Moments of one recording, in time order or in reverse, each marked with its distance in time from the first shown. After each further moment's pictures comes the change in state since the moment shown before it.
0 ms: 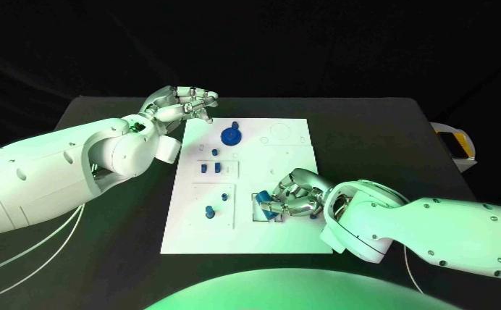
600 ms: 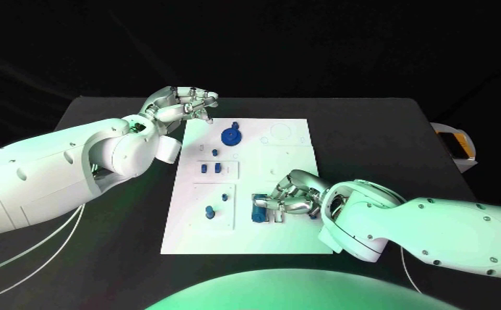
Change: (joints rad) left arm 0.000 -0.001 0.000 0.001 0.000 0.000 -0.001; left_hand 0.000 0.000 0.000 0.000 0.000 0.000 0.000 0.000 0.000 0.000 0.000 0.000 0.000 0.000 0.000 0.000 -0.001 0.000 0.004 0.004 -0.005 -0.002; right arm -0.001 0.021 -0.001 -0.017 -0.023 0.012 -0.022; right_hand -0.175 0.014 -0.149 0.007 -0.200 0.054 -0.064 0.023 0.018 0.000 0.000 -0.024 0.000 0.000 0.000 0.000 0.000 0.000 0.000 -0.007 -0.012 0.000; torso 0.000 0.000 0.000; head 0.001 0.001
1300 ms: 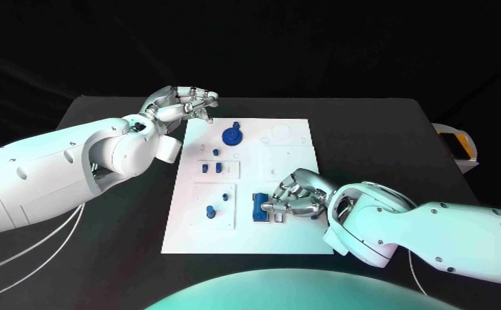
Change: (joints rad) left arm 0.000 -0.006 0.000 0.002 0.000 0.000 -0.001; left_hand 0.000 0.000 0.000 0.000 0.000 0.000 0.000 0.000 0.000 0.000 0.000 0.000 -0.001 0.000 0.000 0.000 0.000 0.000 0.000 0.000 0.000 0.000; right arm -0.003 -0.042 0.000 0.040 -0.013 -0.025 0.049; right_hand 0.240 0.062 -0.104 -0.033 0.092 -0.016 0.002 0.019 0.012 -0.005 -0.002 -0.003 0.000 0.000 0.000 -0.001 0.001 0.000 0.000 0.000 0.003 0.000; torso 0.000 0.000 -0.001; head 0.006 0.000
